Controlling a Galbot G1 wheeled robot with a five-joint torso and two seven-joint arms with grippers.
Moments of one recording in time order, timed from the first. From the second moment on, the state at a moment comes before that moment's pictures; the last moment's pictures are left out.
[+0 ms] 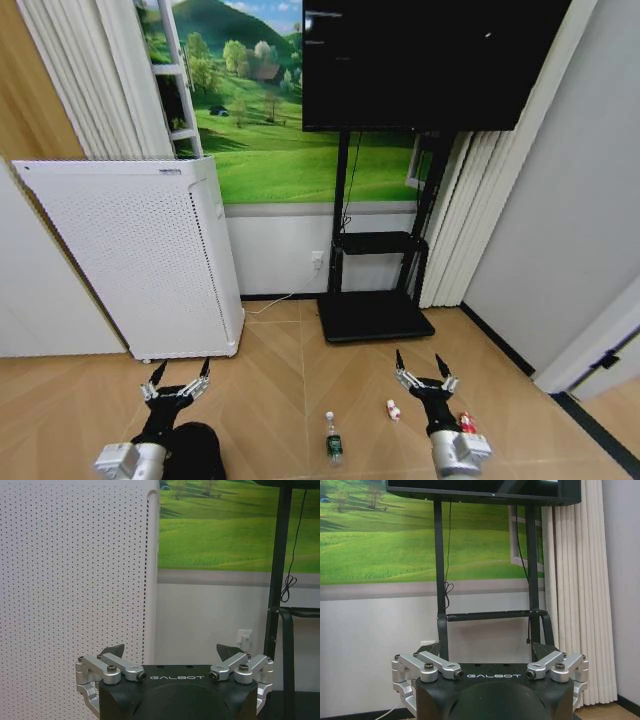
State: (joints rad) left arm 1.84 -1.50 -0.81 -2.29 -0.27 0.04 0.09; right arm -1.75 1.46 0.62 2.13 0.18 0.16 0.09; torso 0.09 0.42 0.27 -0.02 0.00
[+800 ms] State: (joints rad) left arm 1.84 -1.50 -0.81 -2.28 -0.28 0.04 0.09; right arm -1.75 1.46 0.62 2.12 0.15 0.13 0.11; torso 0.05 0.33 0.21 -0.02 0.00
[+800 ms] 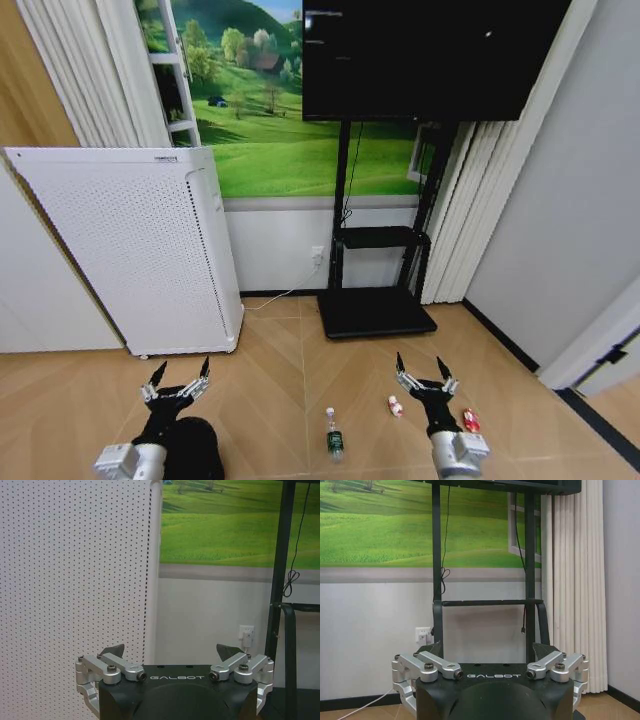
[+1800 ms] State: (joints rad) left arm 1.83 -1.50 -0.81 -2.28 -0.28 0.04 0.07; right arm -1.75 1.46 0.62 2.13 0.12 0.11 0.16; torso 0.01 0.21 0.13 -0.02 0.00
